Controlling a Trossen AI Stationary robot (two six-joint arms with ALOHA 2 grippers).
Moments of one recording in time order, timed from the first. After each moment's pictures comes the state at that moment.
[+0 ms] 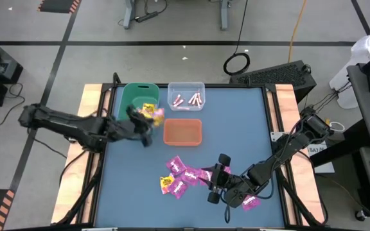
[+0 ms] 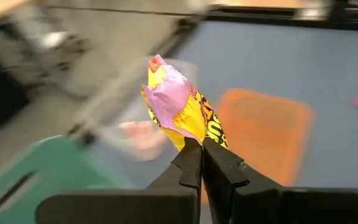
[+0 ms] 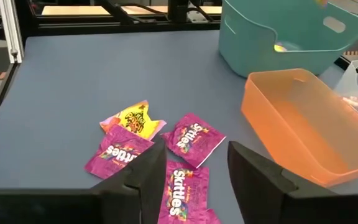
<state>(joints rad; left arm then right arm) -0.14 1.00 0.75 -0.31 -0.64 -0.20 0.67 1.66 1.03 -0.10 0.86 0.57</state>
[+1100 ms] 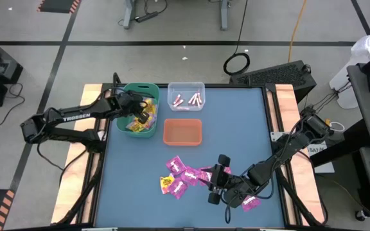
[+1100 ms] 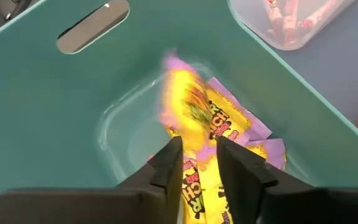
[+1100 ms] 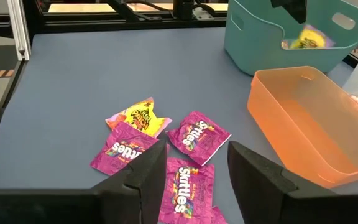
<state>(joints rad) 0.53 1.11 0.64 -0.46 -0.28 -0.21 0.67 1.66 1.03 -0.09 0.83 0.56</state>
